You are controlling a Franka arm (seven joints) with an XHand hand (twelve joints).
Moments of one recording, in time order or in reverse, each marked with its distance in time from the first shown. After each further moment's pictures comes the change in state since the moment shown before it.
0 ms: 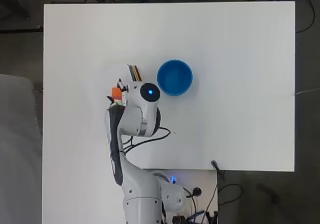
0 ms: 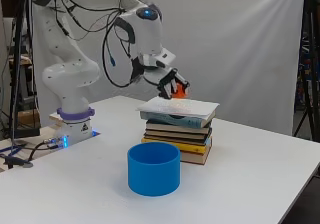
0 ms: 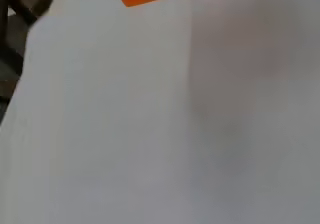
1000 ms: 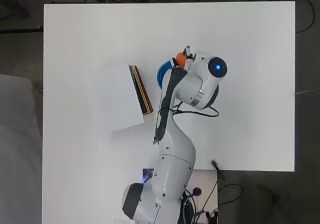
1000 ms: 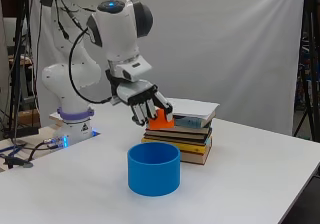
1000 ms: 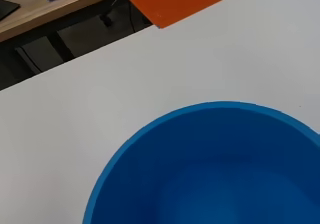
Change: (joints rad) arm -0.075 0.371 -0.364 0.398 -0.158 0.065 0.005
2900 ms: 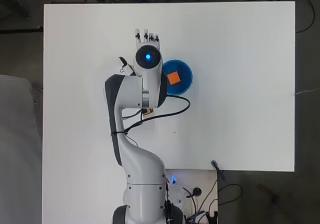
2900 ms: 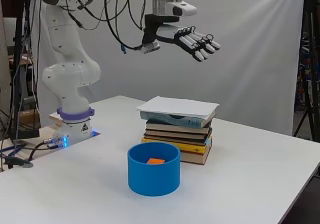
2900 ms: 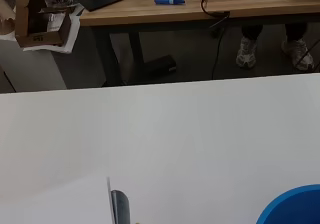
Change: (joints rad) arm 0.049 -0.138 0.306 0.199 -0.169 -0.252 0.163
